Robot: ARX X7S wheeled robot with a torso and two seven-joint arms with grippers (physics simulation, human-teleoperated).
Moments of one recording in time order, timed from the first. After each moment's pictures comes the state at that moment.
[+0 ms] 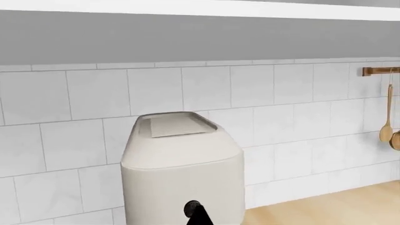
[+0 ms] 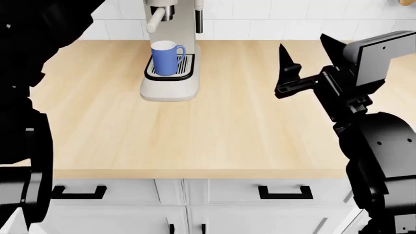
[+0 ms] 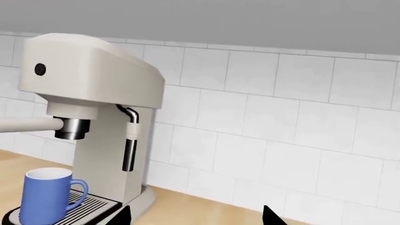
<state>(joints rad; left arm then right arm) -1.50 -0.28 0.27 -0.20 -0.64 -0.96 -0.12 0.77 0.37 -0.05 -0.14 0.37 0.51 -0.19</state>
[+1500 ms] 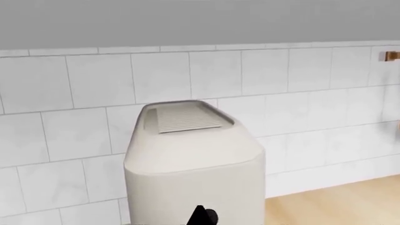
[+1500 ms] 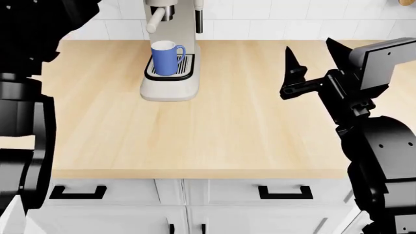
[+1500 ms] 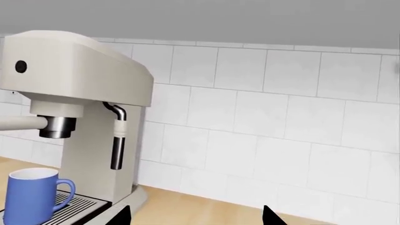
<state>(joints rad) -1.61 -0.24 0.36 -0.50 -0.58 -0.85 -0.04 0.75 0.38 -0.04 -0.08 0.38 0.44 -0.19</state>
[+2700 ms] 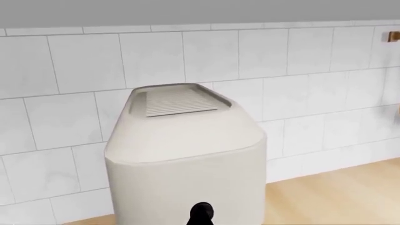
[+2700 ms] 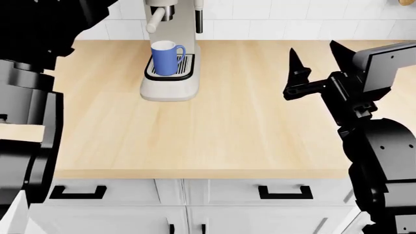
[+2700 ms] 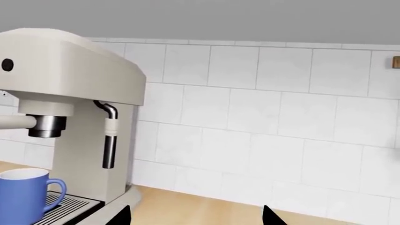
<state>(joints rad) -1.66 -0.20 0.41 -0.70 -0.55 -0.77 0.02 0.74 0.39 -0.03 -0.04 0.39 0.40 -0.18</state>
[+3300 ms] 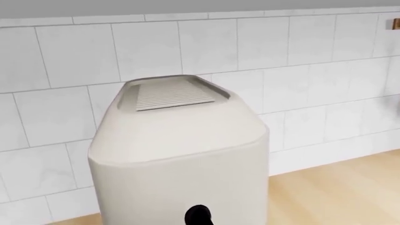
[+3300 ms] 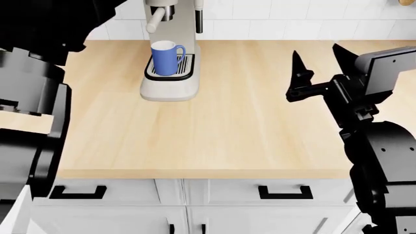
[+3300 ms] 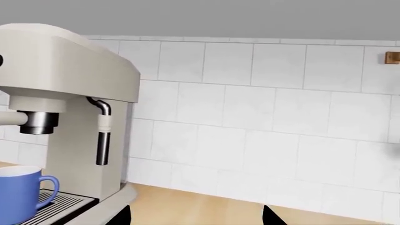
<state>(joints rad) -1.72 -0.15 0.45 -0.89 -0.51 -0.68 0.08 0.73 0.40 -0.02 -0.02 0.39 0.37 -0.18</state>
